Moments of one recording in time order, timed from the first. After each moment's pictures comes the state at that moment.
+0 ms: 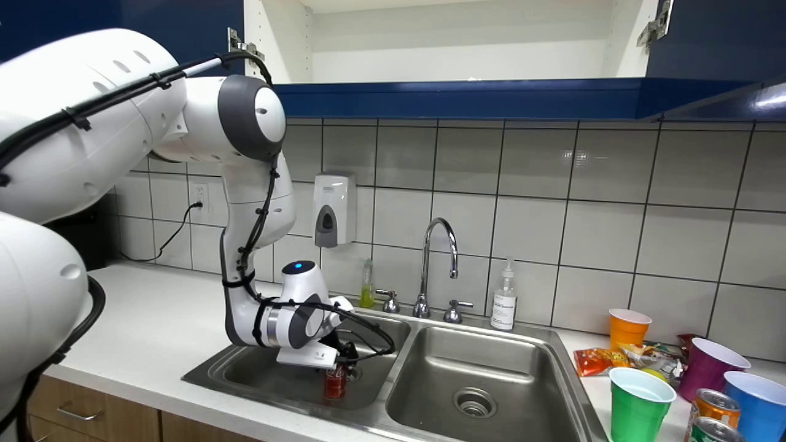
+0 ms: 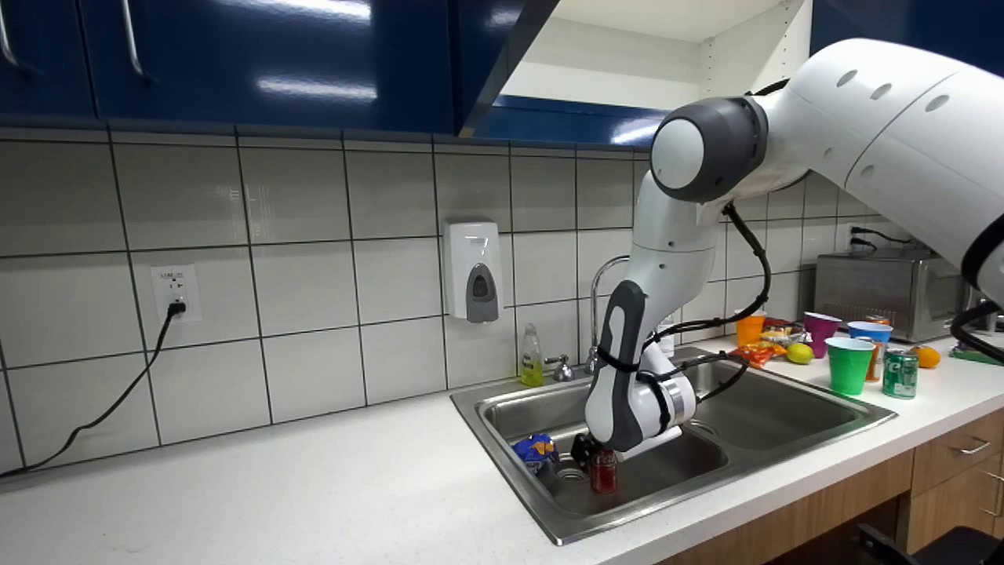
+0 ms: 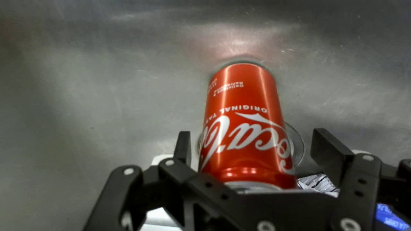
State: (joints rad) arm 0.14 0.87 -0.13 -2.09 0.02 3.36 -0.08
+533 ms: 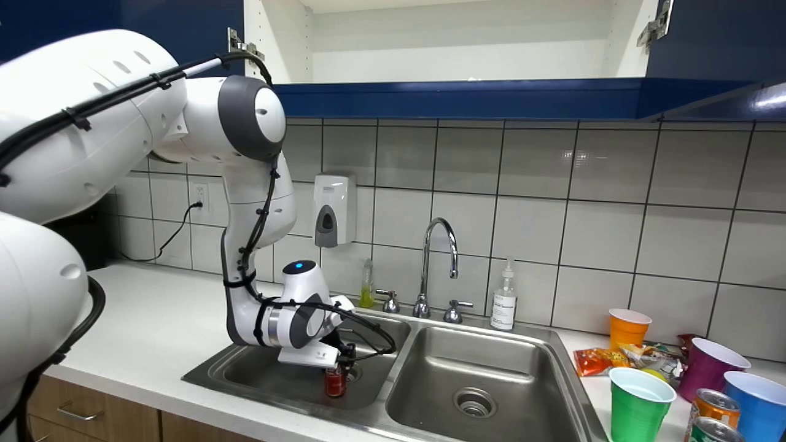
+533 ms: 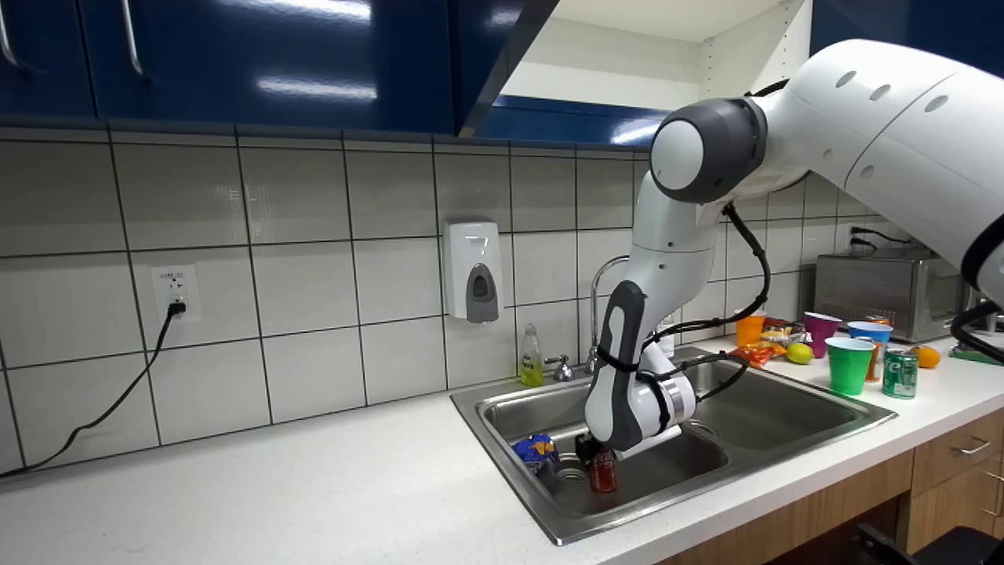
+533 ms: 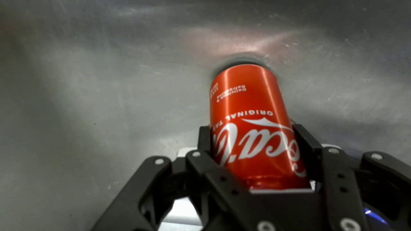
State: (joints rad) arm 0.14 0.87 -0.14 -2.09 0.02 3.36 -0.08
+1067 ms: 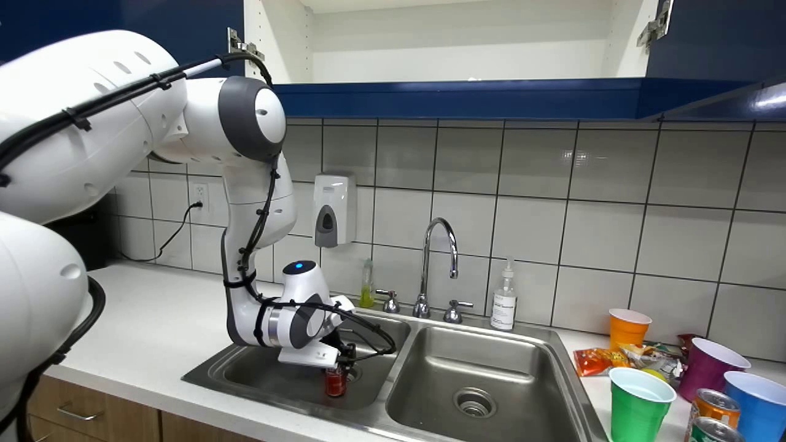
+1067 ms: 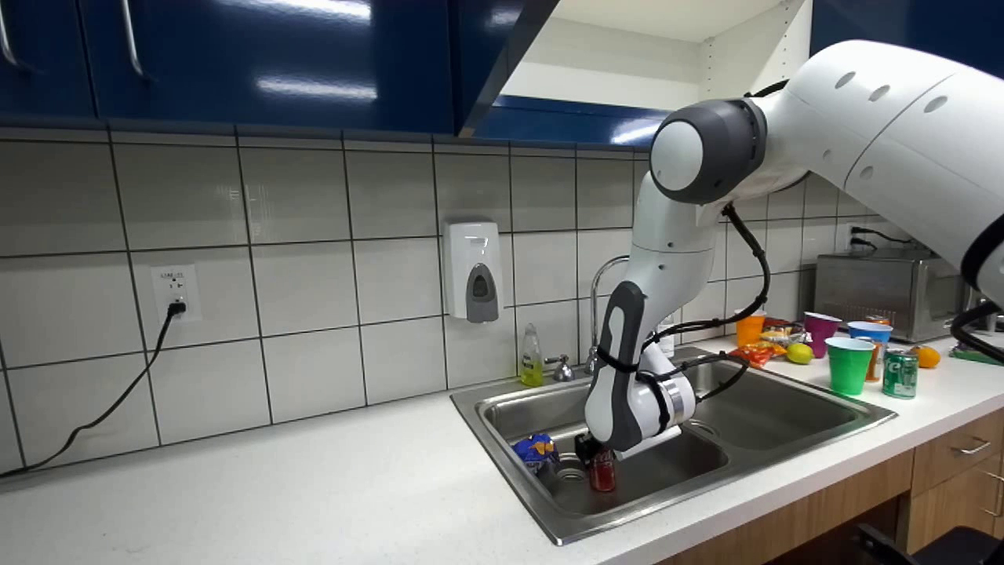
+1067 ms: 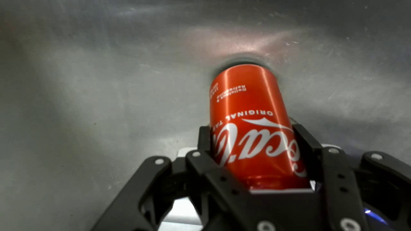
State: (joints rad) arm 0.14 0.88 -0.14 -2.09 0.02 3.36 -0.07
